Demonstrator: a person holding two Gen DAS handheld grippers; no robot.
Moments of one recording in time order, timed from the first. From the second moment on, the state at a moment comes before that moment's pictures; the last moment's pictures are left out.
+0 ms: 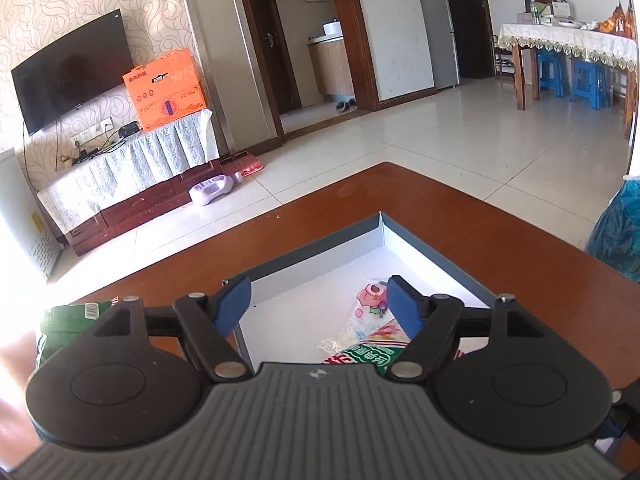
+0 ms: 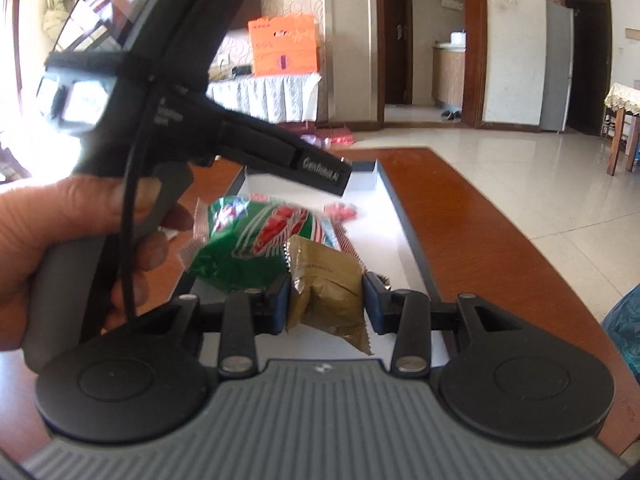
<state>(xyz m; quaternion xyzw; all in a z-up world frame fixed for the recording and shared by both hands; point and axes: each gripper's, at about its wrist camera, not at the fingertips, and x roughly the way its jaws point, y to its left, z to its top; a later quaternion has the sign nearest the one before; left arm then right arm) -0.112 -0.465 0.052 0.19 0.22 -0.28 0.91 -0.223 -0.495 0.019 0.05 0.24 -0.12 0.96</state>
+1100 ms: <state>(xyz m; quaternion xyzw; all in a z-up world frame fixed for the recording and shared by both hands) -0.212 -0.303 0.095 0.12 0.22 -0.22 0.94 -0.258 -0.461 0.035 0.02 0.14 -0.10 0.98</state>
